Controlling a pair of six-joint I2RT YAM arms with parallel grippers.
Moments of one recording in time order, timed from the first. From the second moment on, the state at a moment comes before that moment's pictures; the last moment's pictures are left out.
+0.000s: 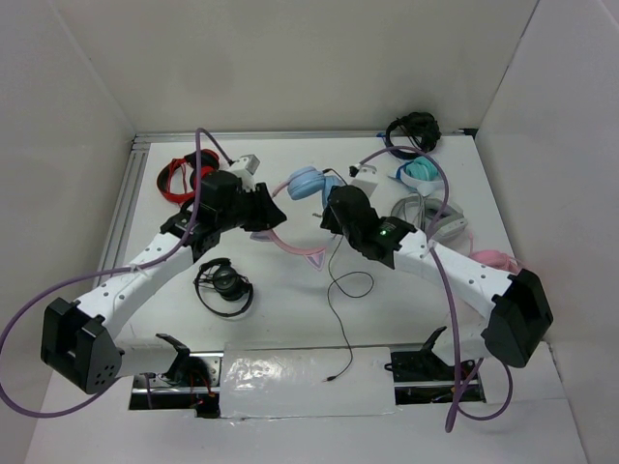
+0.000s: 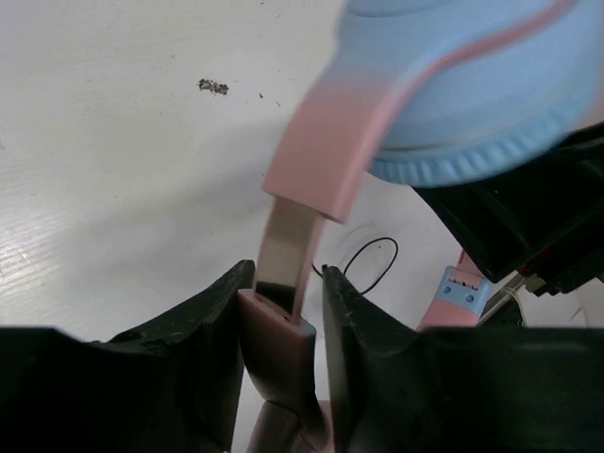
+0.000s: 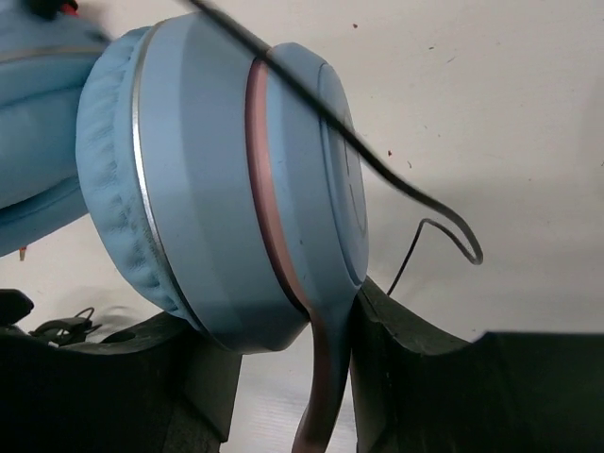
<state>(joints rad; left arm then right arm) -0.49 1.26 1.03 -0.27 0.20 -0.55 0.78 1.36 1.06 -0.29 0.51 0.72</state>
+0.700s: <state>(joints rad) -0.51 1.10 0.99 -0.22 0.25 -0.39 0.68 1.21 0.98 -0.33 0.30 0.55</state>
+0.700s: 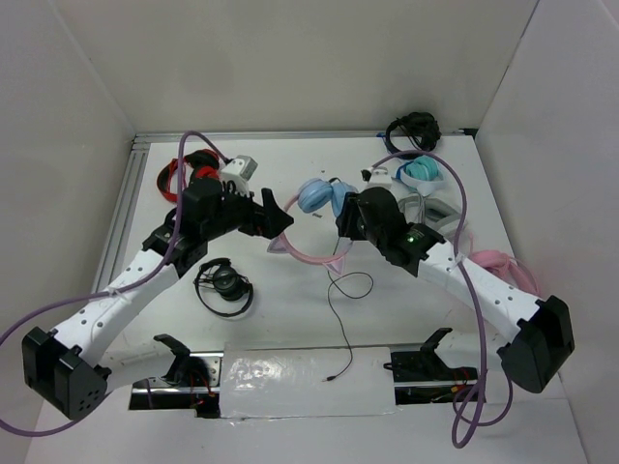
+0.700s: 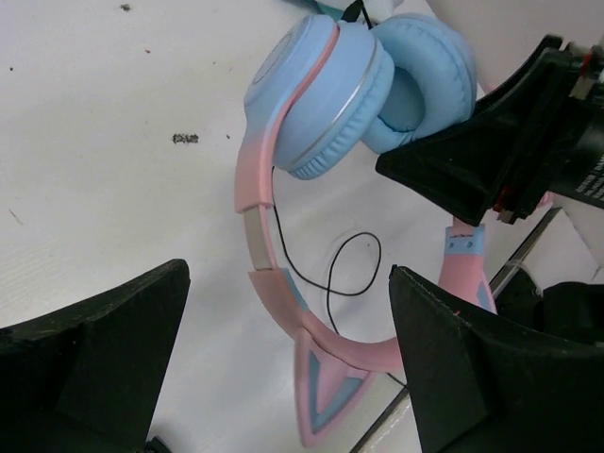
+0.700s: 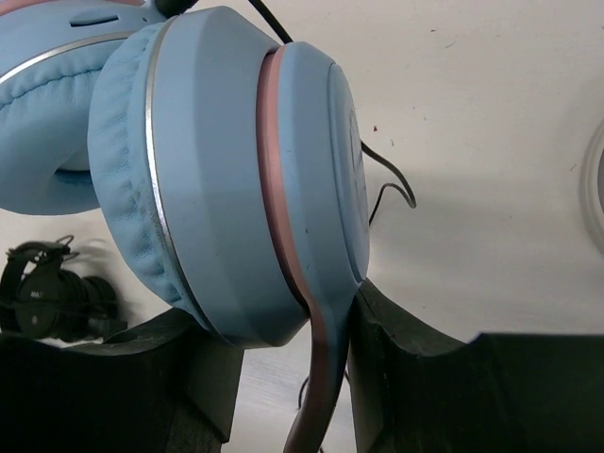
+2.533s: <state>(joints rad) -0.66 1.40 1.20 -0.54 -0.37 -0.67 0.84 1.41 1.27 -0.70 0.59 0.83</state>
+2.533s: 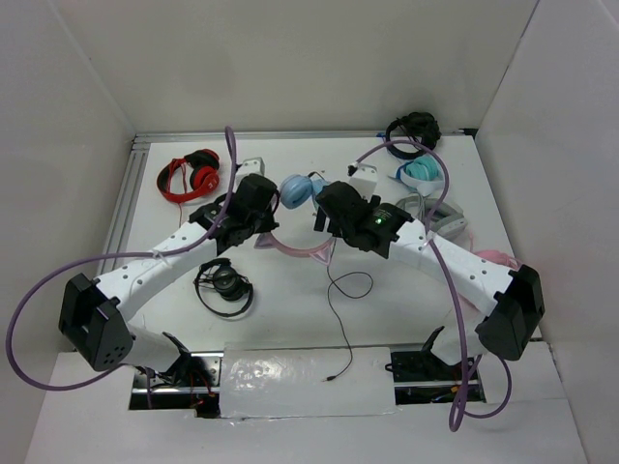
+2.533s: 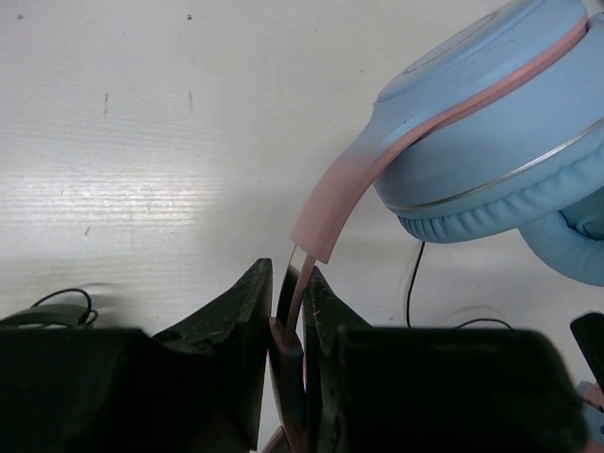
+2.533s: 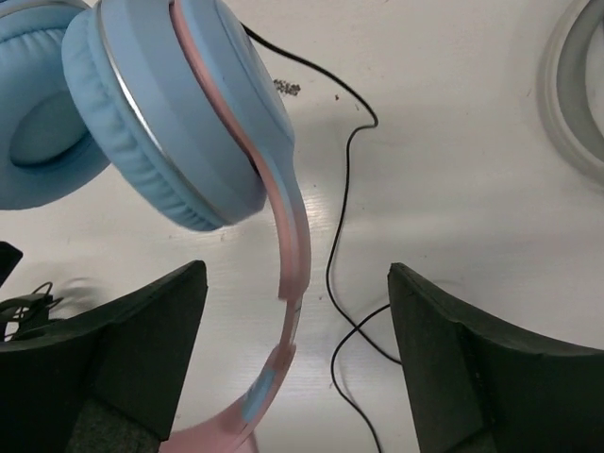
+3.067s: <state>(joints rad) -0.69 1.44 1.24 -0.57 -0.46 -0.74 0.78 1.51 1.29 -0.70 0.47 0.85</state>
